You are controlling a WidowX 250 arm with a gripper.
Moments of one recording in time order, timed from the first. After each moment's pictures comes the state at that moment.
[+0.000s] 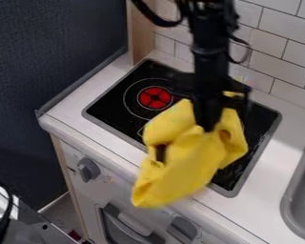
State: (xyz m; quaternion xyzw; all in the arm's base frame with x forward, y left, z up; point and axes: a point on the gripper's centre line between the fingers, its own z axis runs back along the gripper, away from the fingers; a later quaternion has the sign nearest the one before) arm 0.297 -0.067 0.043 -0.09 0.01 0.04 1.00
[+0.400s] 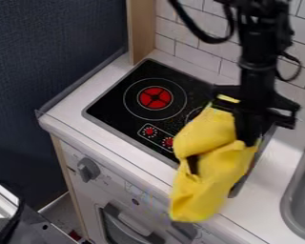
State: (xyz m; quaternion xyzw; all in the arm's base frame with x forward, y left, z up) arm 0.309 -0.117 0.038 -0.09 0.00 0.01 1.00
